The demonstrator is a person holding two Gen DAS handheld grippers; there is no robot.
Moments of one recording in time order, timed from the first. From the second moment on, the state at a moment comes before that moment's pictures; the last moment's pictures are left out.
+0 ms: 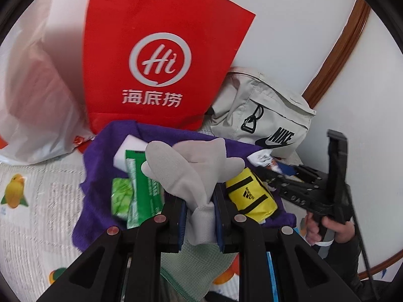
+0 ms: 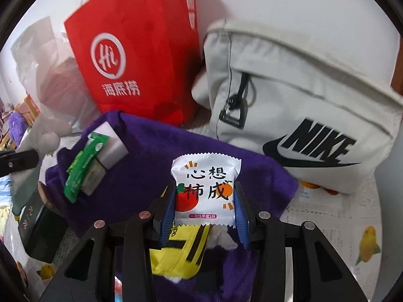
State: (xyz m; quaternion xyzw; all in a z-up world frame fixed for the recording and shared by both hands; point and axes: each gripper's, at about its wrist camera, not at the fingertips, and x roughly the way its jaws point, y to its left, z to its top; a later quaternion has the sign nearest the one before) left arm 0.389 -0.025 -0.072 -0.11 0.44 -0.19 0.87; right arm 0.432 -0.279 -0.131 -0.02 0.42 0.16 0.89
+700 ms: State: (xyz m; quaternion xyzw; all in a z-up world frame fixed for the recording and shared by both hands) left arm 0.456 -0.066 -0.132 -0.09 0.51 -0.17 0.84; right arm 0.439 -0.263 -0.154 -0.05 0.46 0.17 0.87
